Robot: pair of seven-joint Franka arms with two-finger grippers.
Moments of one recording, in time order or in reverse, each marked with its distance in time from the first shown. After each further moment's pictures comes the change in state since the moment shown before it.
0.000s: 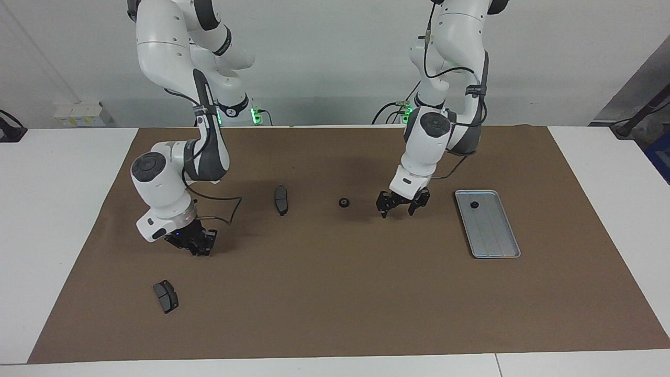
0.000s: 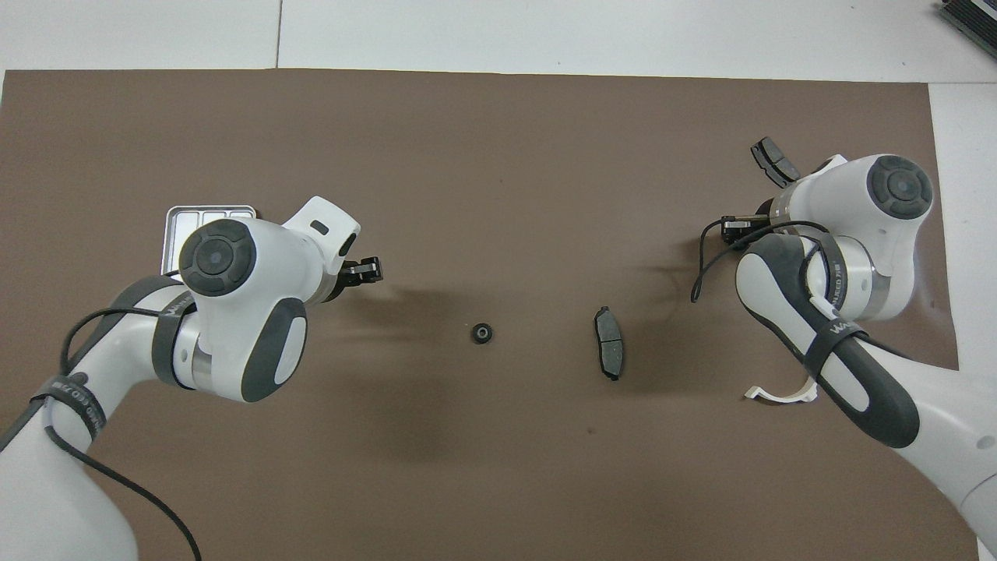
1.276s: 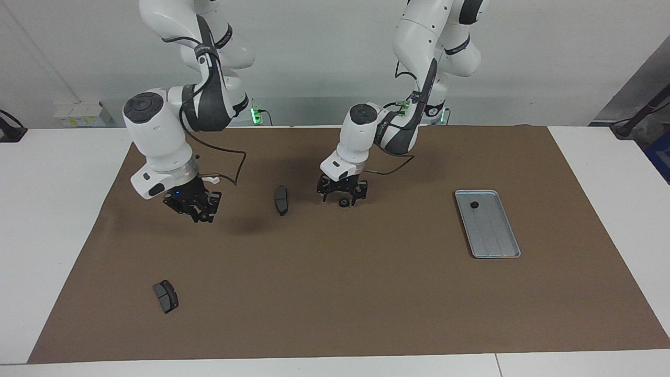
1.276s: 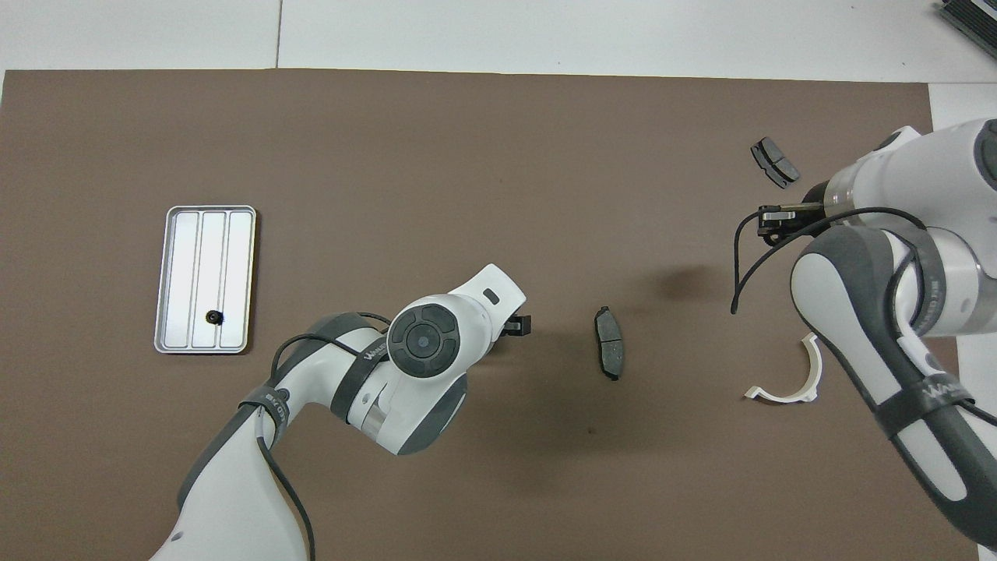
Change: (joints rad) left arm -0.256 0.075 -0.001 0.010 0.016 0.122 -0.018; right arm 0.070 -0.227 0.031 0.001 0.001 -0.254 0.117
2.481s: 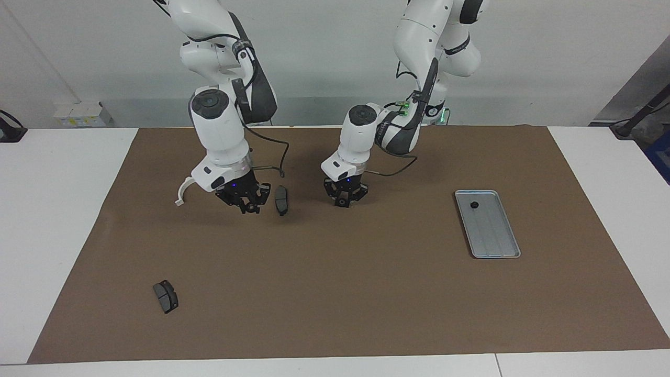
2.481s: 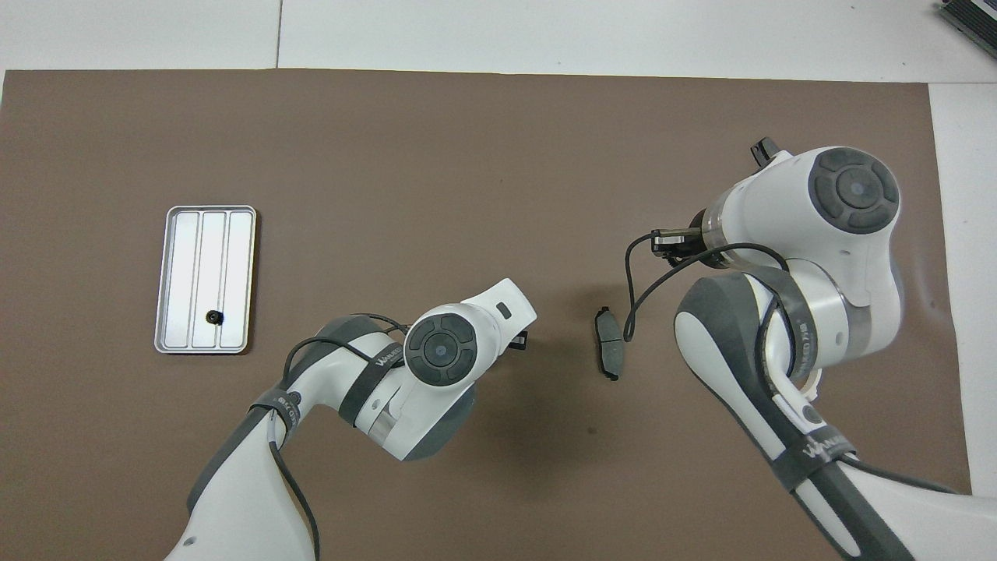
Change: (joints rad) left arm 0.001 -0.005 0.014 -0.004 0.031 -0.037 0.047; right arm 0.172 -0.004 0.002 -0.031 0.000 0.008 0.138
